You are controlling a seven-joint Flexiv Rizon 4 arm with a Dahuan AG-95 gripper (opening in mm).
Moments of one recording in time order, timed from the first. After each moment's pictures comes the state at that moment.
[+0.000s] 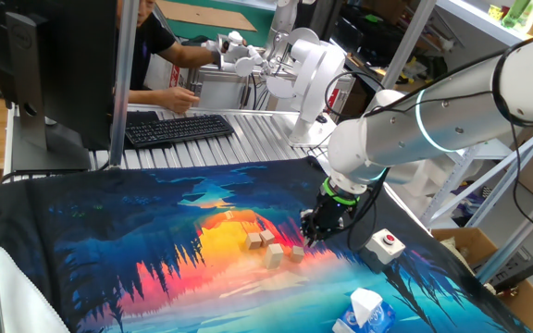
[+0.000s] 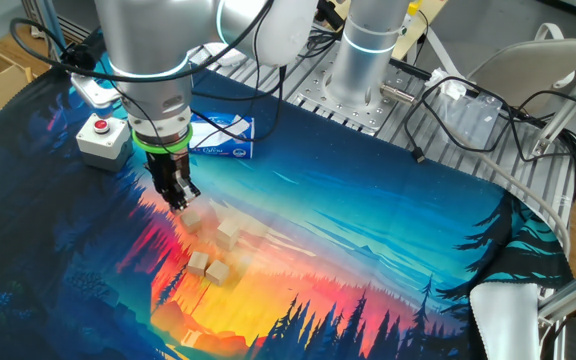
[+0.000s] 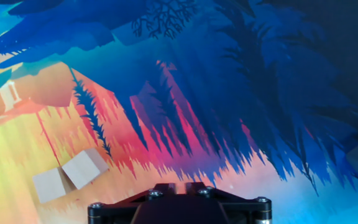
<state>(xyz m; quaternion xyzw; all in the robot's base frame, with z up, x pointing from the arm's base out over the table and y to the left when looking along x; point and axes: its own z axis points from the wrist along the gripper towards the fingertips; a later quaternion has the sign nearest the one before) 0.574 -0.121 0.035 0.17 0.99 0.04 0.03</state>
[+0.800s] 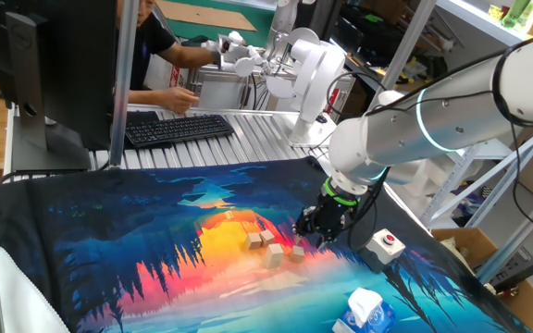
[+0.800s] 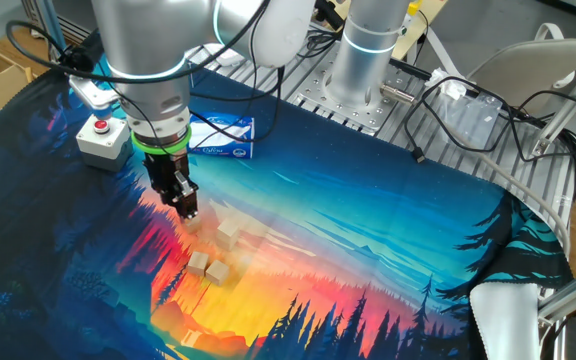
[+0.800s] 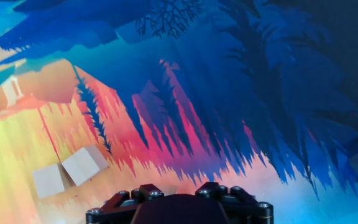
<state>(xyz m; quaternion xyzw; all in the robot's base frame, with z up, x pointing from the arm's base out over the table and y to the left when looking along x) 0.574 -0.122 0.034 0.14 0.99 0.04 0.03</state>
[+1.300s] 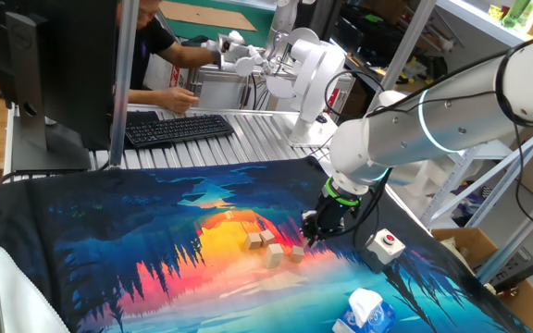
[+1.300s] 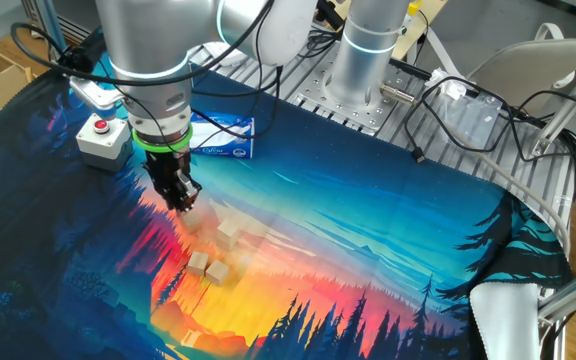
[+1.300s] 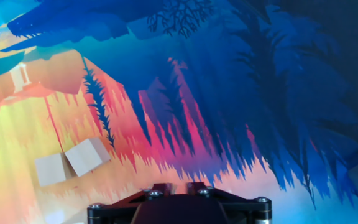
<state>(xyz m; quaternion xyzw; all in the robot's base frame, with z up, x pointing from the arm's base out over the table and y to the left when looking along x) 0.574 -0.123 0.037 0.11 0.99 0.04 0.03</state>
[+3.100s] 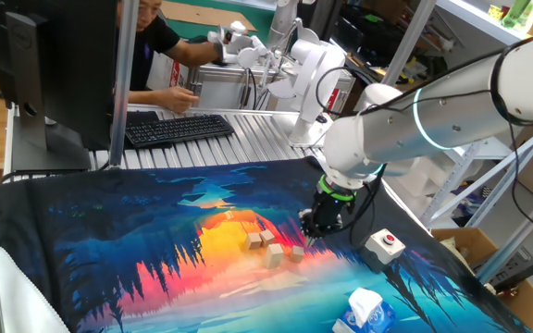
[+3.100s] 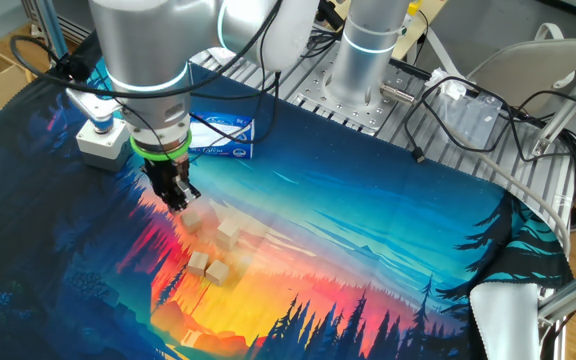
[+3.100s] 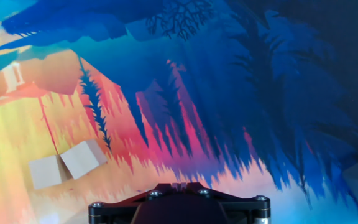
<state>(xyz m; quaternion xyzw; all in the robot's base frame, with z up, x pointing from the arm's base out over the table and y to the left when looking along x) 0.577 -0.123 0.036 0.14 0.99 0.01 0.01</state>
